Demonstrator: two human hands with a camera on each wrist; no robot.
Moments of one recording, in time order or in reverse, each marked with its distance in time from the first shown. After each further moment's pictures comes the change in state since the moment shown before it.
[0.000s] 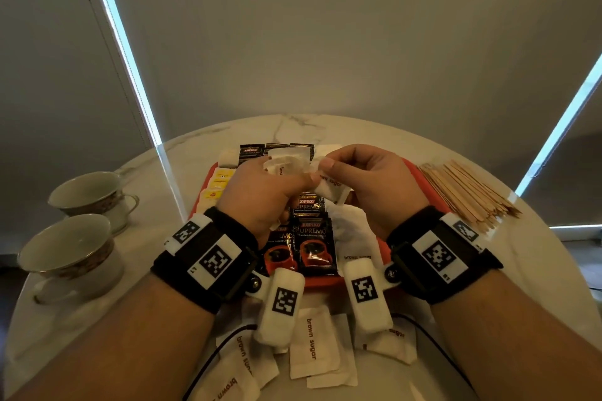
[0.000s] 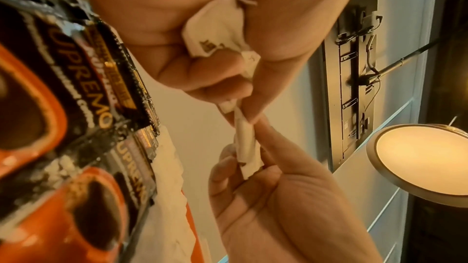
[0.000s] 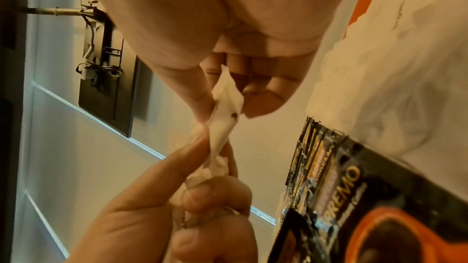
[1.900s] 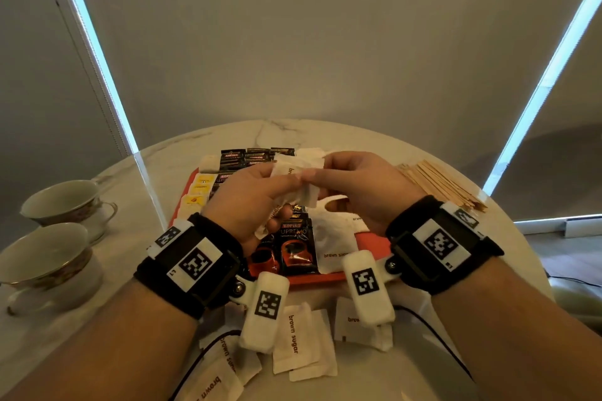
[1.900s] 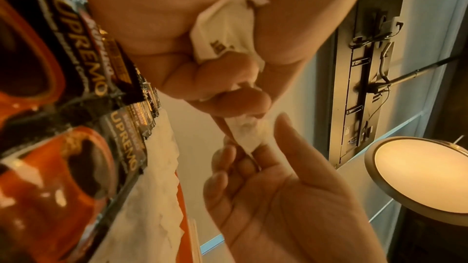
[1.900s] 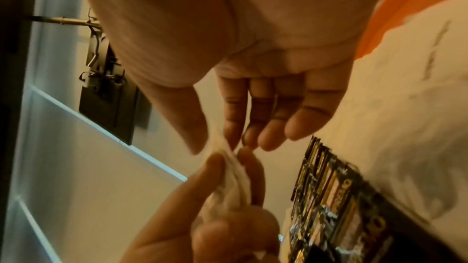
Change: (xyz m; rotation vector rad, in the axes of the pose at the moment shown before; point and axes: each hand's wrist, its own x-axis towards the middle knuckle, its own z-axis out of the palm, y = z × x) left_hand -0.009 0.007 0.009 -0.139 -0.151 -0.138; right_hand -0.007 -0.019 -0.018 -0.225 -0.117 0.147
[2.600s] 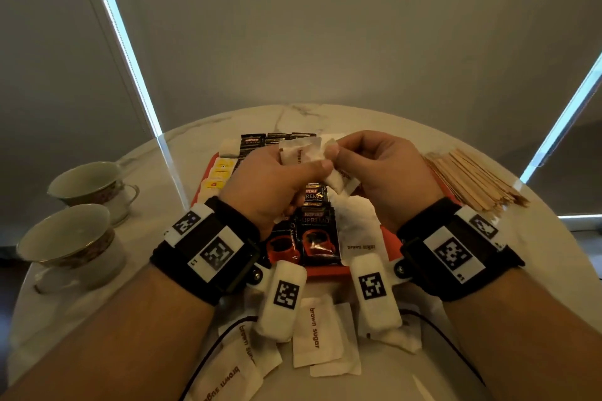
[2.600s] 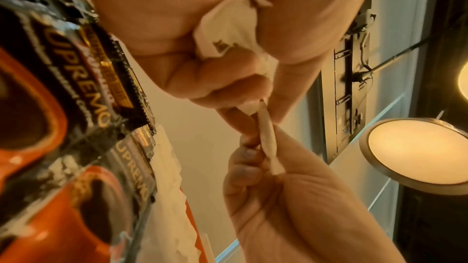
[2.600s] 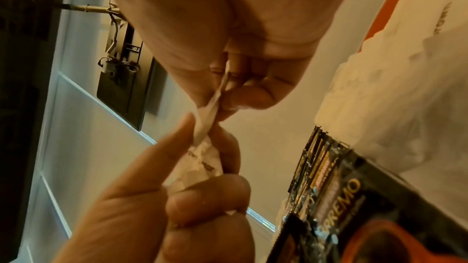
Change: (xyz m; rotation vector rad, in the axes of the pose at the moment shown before) left_hand -0.001 0.002 -0.006 0.194 0.029 0.127; right_hand 0.003 0.012 0.018 0.088 0.151 -0.218
